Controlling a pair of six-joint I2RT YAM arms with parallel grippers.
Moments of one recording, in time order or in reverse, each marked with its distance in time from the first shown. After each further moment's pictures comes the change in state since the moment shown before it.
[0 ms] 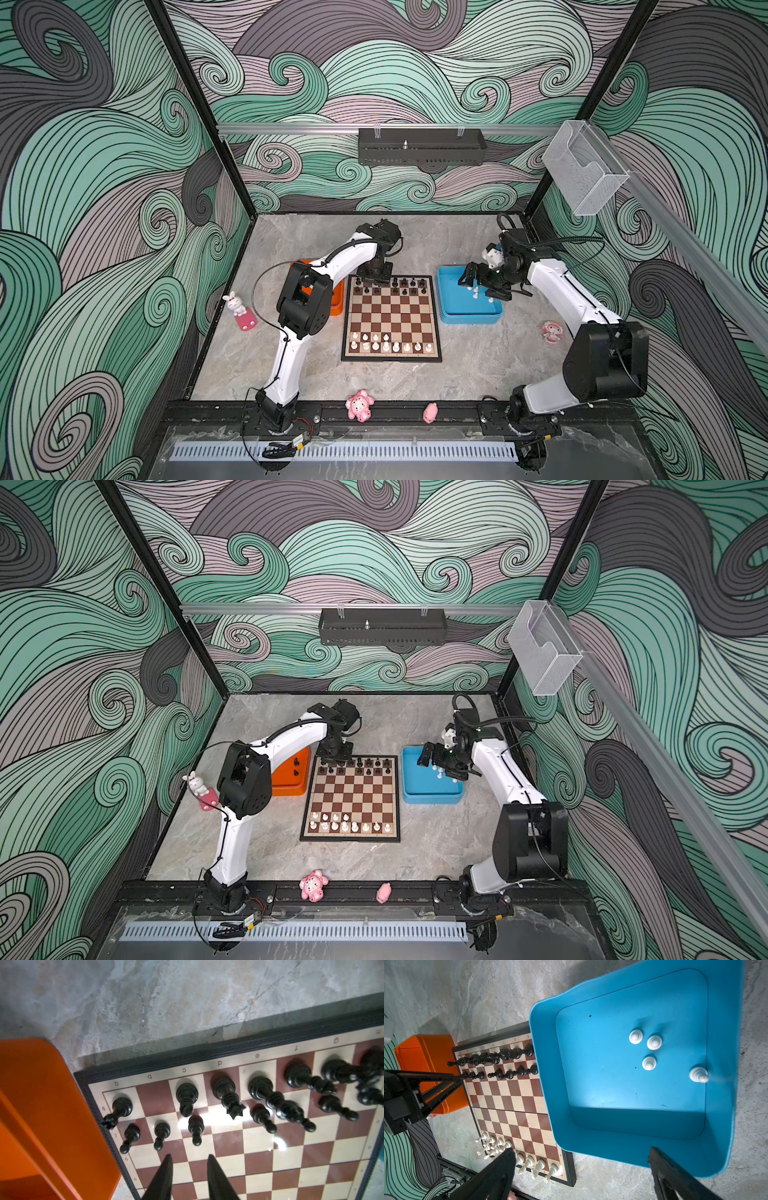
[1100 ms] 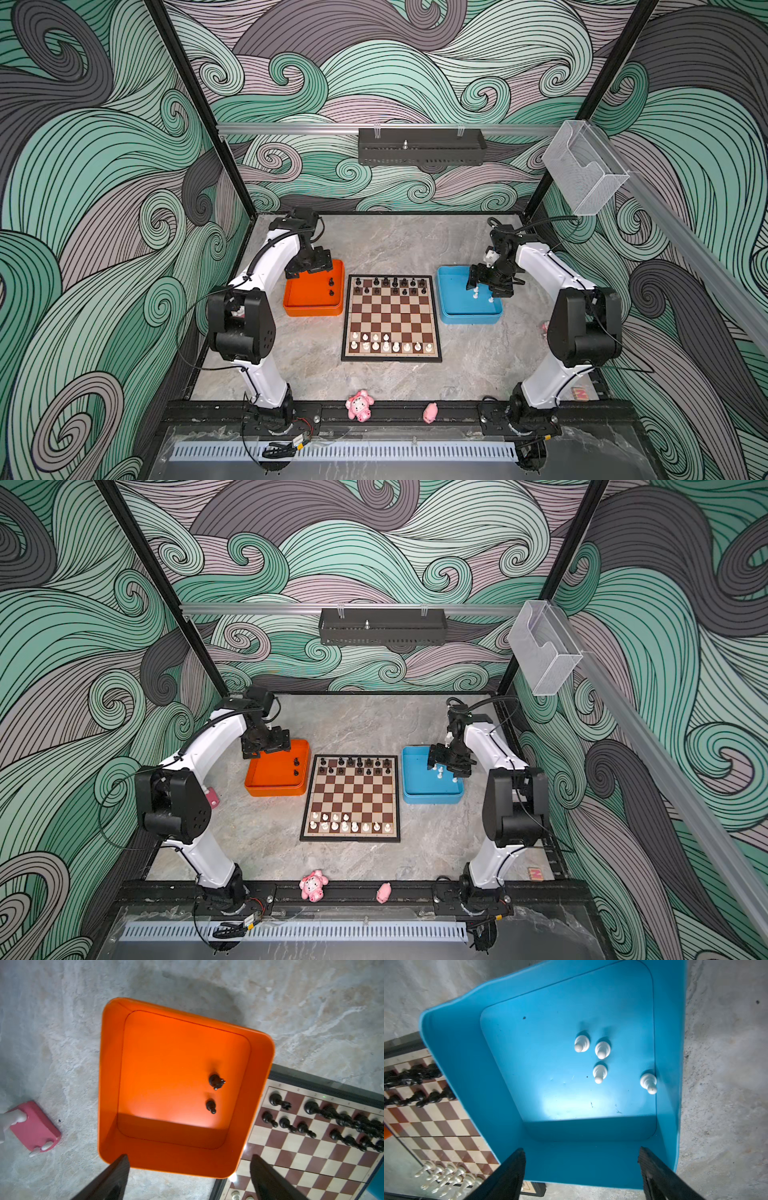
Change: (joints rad) left arm 0.474 -0.409 -0.341 0.043 0.035 0.018; right arm -0.007 0.242 0.154 -0.126 0.198 -0.038
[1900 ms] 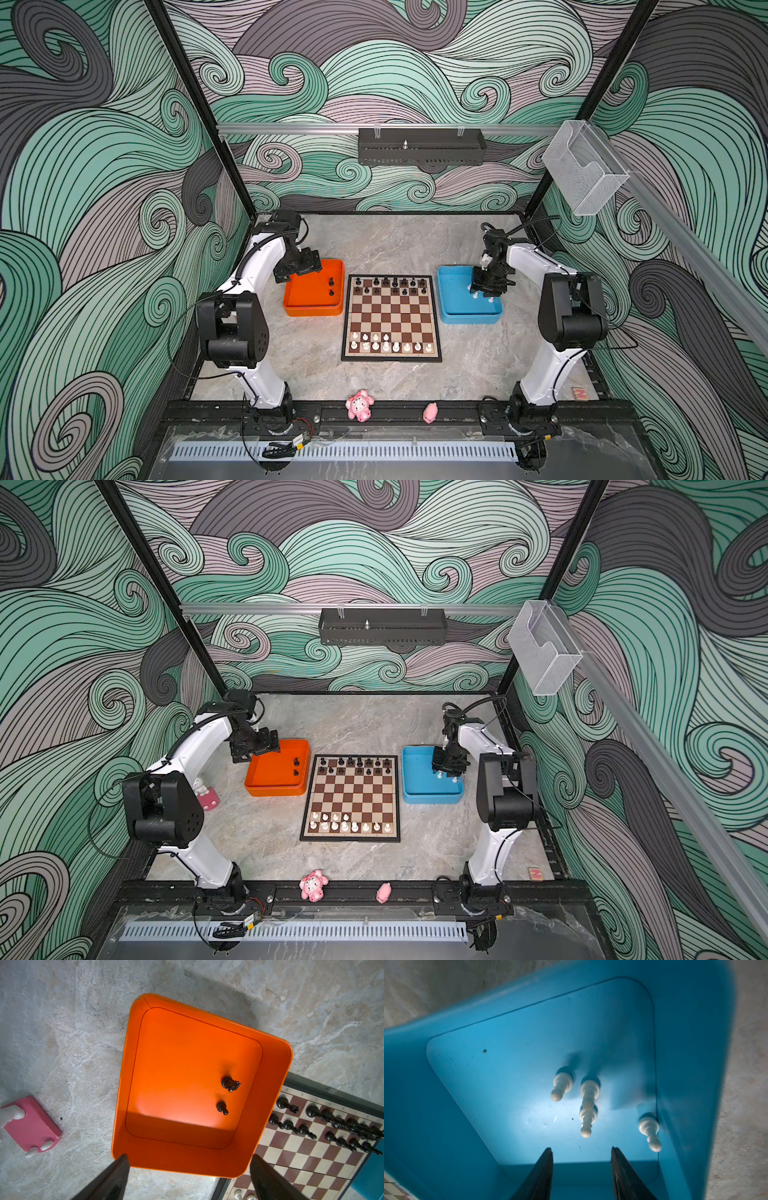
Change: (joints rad) left arm 0.092 -0.032 -0.050 0.034 0.070 0.032; right arm 0.002 0.122 -0.014 0.116 0.050 0.011
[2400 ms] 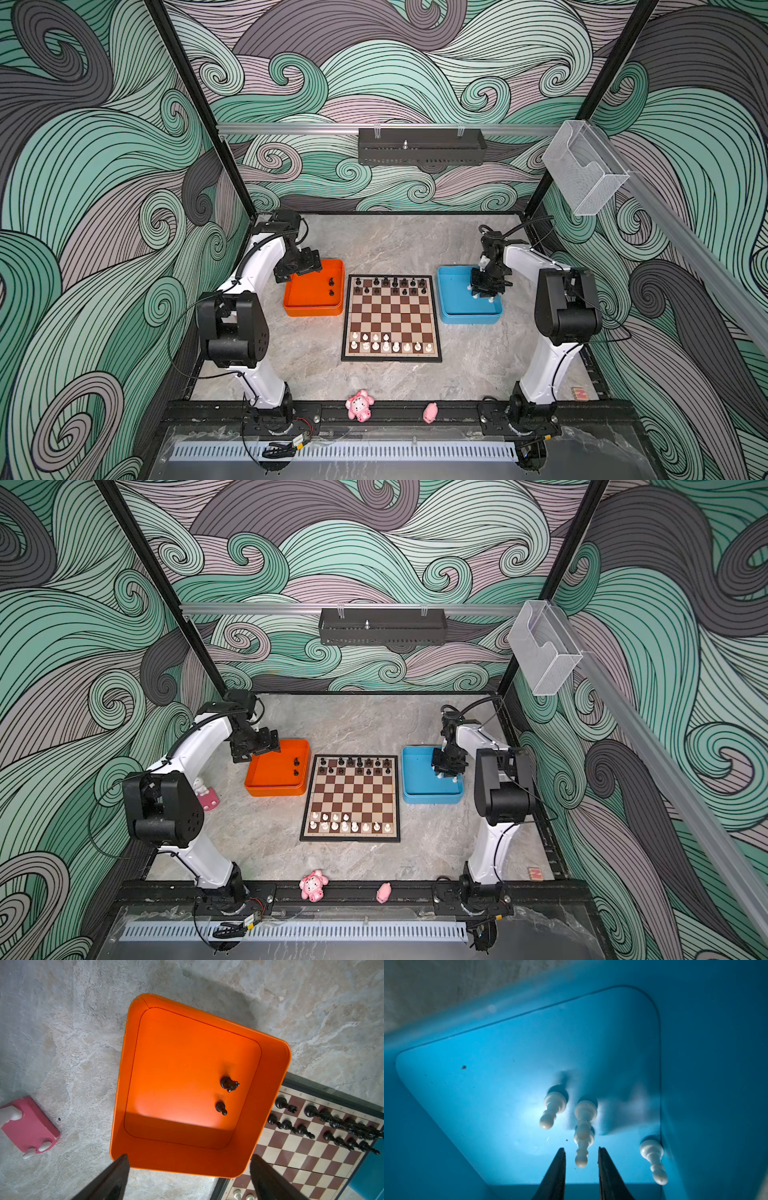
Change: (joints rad) left arm 0.000 0.003 0.003 0.000 0.014 0.000; right arm 0.000 0.050 0.000 0.043 0.012 -0.007
